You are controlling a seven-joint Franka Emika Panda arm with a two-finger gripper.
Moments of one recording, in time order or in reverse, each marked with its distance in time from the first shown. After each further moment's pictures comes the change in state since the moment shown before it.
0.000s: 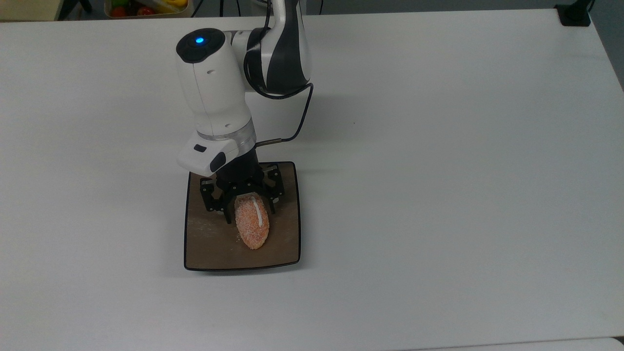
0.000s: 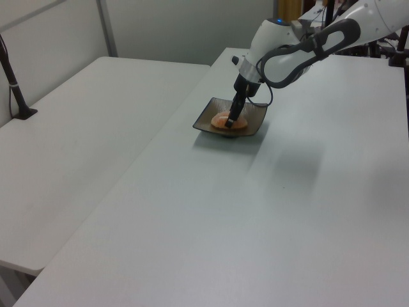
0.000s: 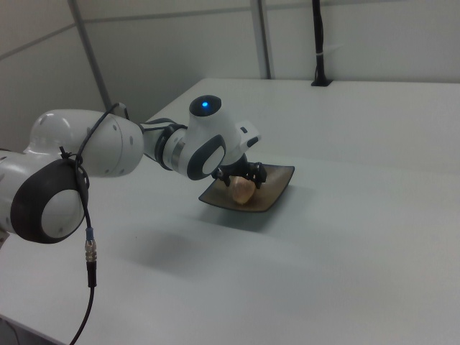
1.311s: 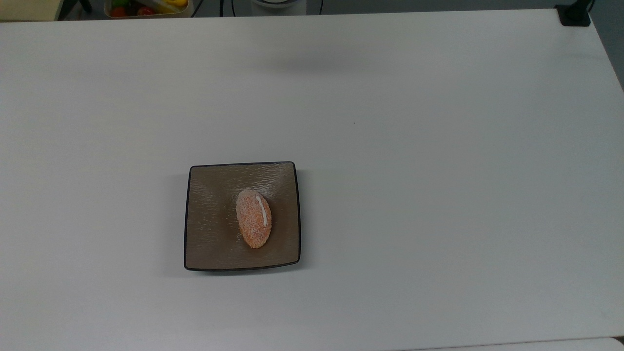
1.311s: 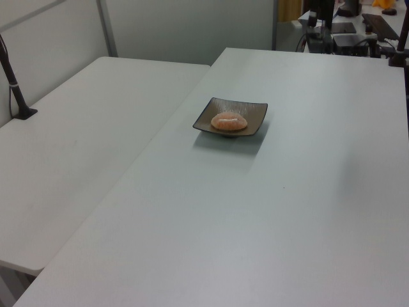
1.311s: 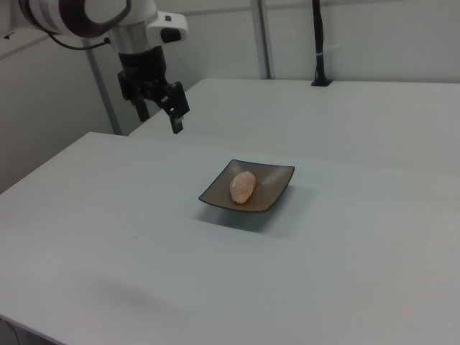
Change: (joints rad) arm 0.043 -0.676 -0.127 0.000 -0.060 -1.005 0.406
